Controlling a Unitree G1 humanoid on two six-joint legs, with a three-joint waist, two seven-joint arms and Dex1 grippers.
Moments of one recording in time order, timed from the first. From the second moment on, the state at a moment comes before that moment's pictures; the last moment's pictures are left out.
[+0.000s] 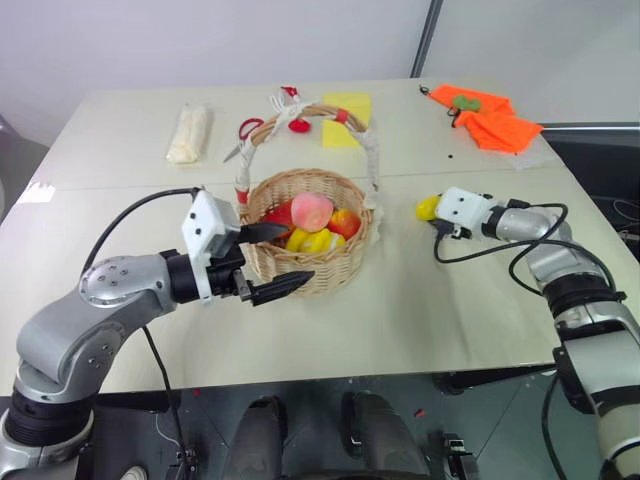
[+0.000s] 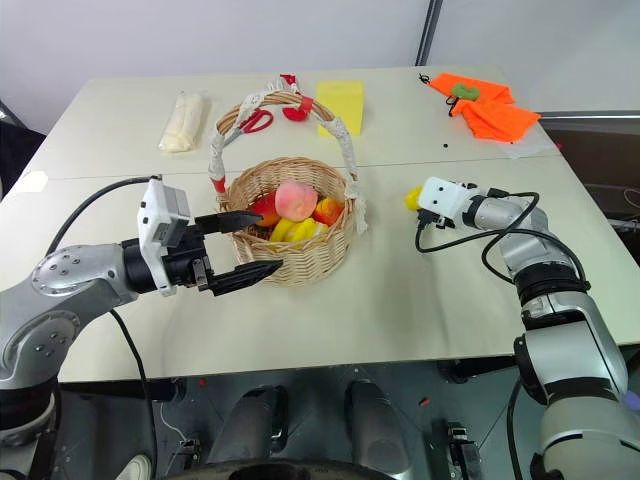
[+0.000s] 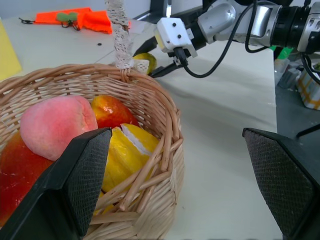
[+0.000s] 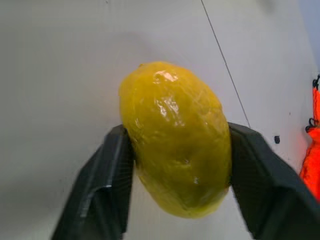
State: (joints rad) left arm -0.28 0.73 0.11 -0.63 -0.81 0.79 -0.70; right arm -0.82 -0.73 0.26 0.86 -0.26 -0.31 0.65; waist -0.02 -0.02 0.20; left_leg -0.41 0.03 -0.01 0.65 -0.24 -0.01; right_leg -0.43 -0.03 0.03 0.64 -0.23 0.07
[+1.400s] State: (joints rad) left arm -0.08 0.68 0.25 -0.48 -0.71 0.50 -0.77; right arm -0.44 -0.57 -0.01 -0.51 0.54 0.64 0.70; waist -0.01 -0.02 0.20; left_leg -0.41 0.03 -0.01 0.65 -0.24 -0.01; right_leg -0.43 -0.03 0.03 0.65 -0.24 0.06
